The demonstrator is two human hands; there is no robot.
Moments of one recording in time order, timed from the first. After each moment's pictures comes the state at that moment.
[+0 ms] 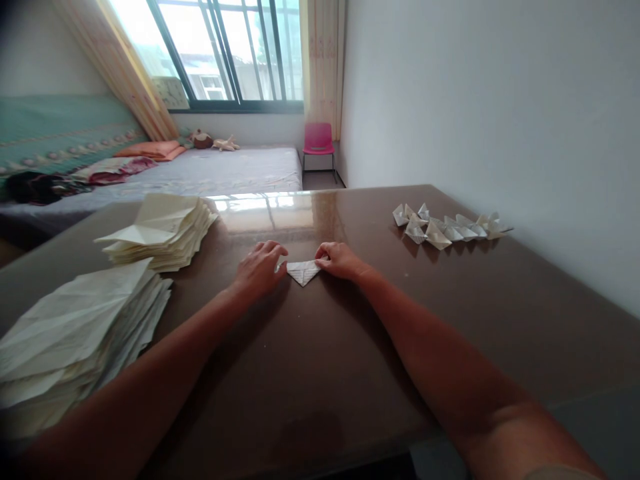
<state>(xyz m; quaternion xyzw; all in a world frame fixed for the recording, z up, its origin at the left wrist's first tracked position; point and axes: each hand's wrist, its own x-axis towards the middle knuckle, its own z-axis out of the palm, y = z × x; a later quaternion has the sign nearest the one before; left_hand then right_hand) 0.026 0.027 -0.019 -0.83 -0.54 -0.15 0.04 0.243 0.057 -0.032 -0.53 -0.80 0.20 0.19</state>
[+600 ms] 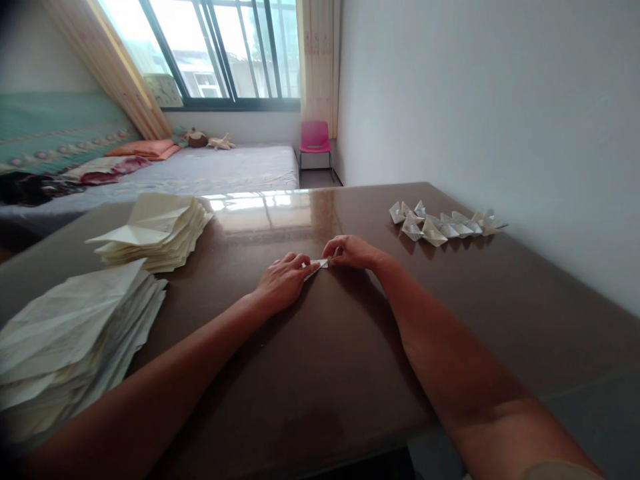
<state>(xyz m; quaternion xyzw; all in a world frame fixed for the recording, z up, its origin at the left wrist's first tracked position) 0.061 0.012 -0.035 -0.90 -0.43 -0.09 0.05 0.286 0.065 -0.017 -0.46 -0.83 0.28 0.16</state>
